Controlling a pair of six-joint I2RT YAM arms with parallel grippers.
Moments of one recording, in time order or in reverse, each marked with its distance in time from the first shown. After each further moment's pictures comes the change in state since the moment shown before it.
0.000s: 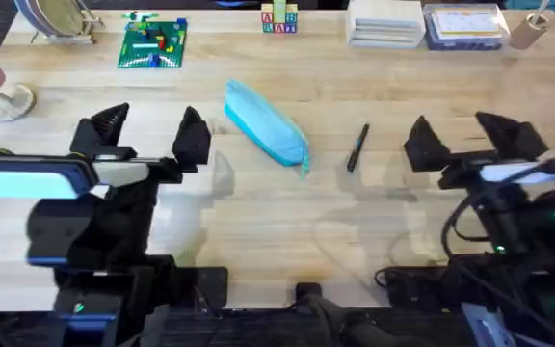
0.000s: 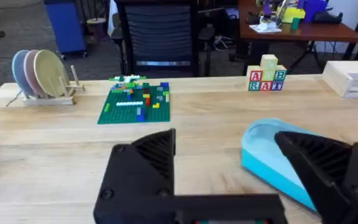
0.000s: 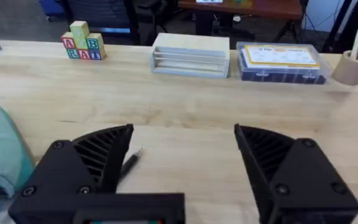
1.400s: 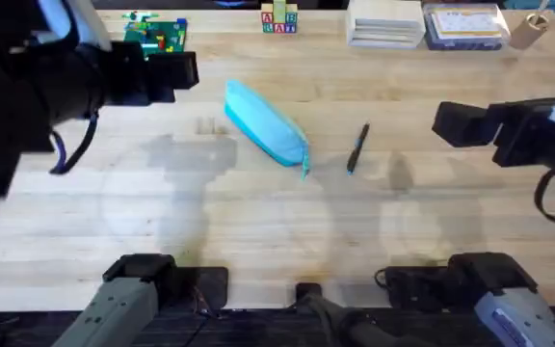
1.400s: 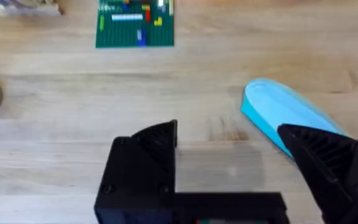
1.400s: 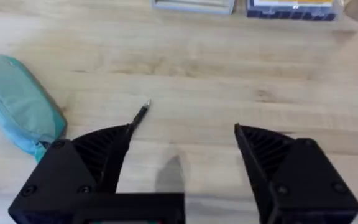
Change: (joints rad) left arm 0.000 0.911 0.885 -0.614 -0.011 0.001; right arm 0.000 0.579 0.694 -0.603 0.000 0.000
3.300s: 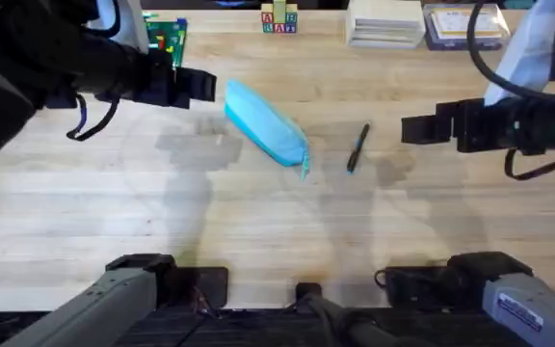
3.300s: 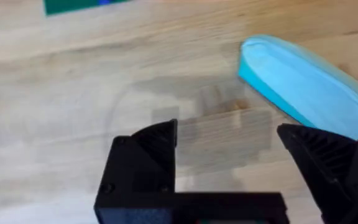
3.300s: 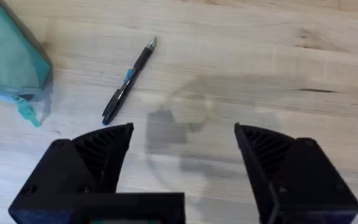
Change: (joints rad) left arm 0.000 0.256 0.091 -0.111 0.089 0.143; right arm 0.060 0.381 0.111 -0.150 -0.001 0.000
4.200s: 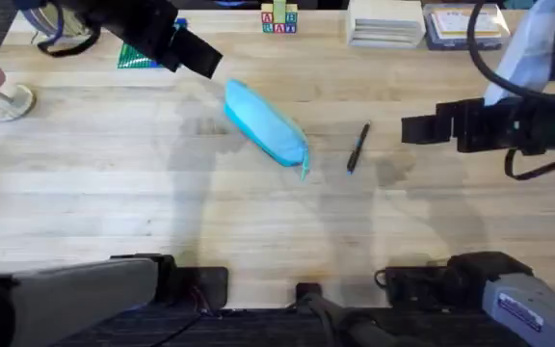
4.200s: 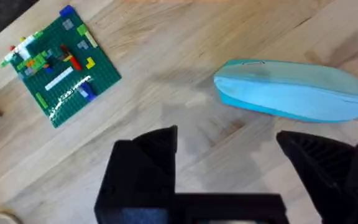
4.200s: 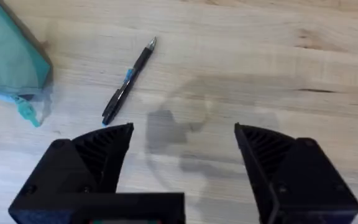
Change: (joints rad) left arm 0.000 0.279 0.401 -0.217 0.155 0.429; right arm 0.000 0.000 0.000 0.000 0.000 0.000
